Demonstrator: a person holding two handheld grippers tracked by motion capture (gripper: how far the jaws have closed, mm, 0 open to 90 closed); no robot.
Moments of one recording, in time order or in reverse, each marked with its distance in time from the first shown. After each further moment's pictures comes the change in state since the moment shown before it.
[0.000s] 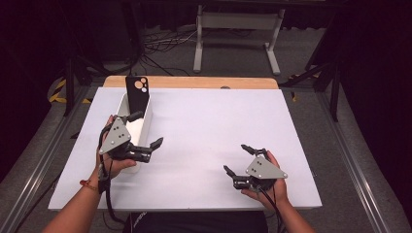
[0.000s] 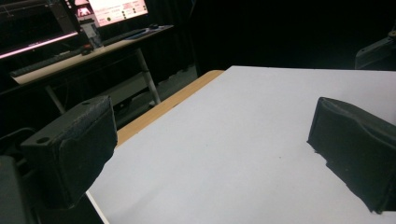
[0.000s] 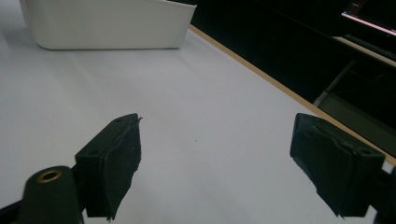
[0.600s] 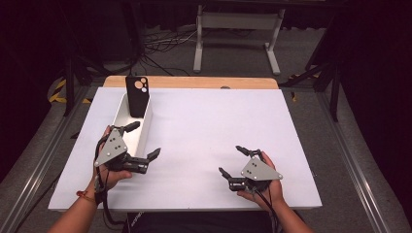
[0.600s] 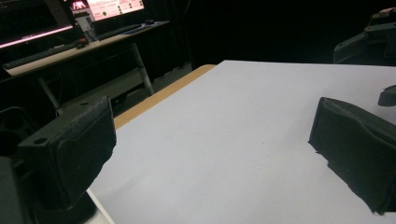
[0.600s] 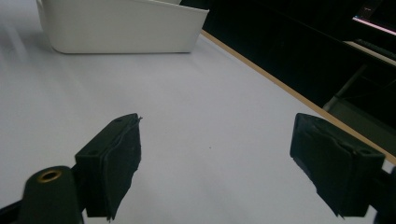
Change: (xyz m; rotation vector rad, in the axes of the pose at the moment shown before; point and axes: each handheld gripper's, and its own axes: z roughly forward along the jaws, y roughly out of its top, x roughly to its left) left arm -0.015 -0.013 -0.016 -0.001 -0.019 -0.011; right arm 0.009 0.002 0.005 -0.015 0.031 -0.010
